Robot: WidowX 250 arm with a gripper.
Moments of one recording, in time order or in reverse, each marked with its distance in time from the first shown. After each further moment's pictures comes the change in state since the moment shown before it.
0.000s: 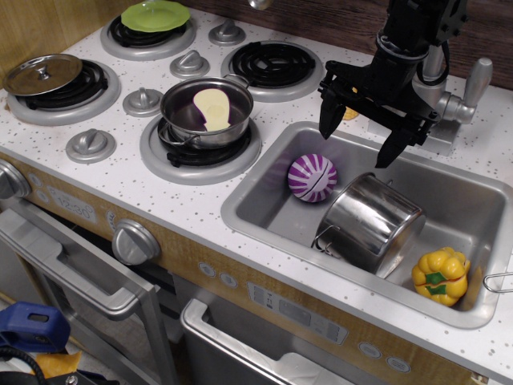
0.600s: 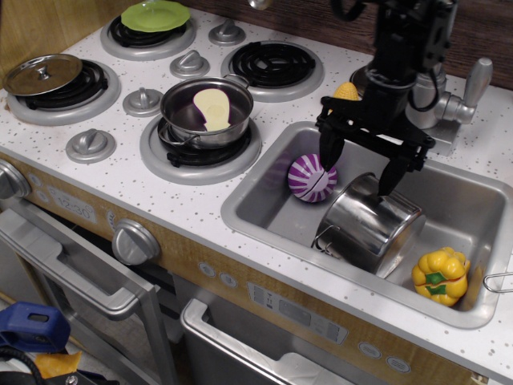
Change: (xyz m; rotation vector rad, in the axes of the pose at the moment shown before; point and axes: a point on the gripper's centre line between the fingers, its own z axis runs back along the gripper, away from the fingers) arm -0.008 -0.005 -0.028 -0.168 0.050 0.032
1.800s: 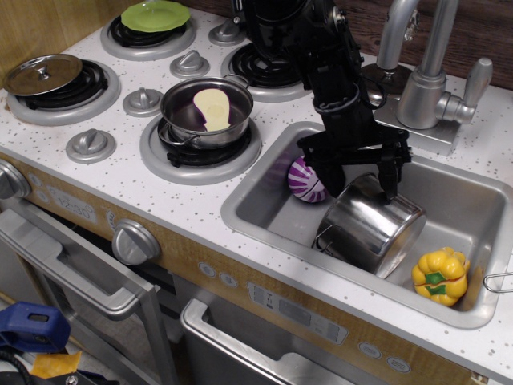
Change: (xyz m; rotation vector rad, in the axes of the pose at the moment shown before) arm 0.002 -0.019 -0.023 -0.373 -0.115 0.183
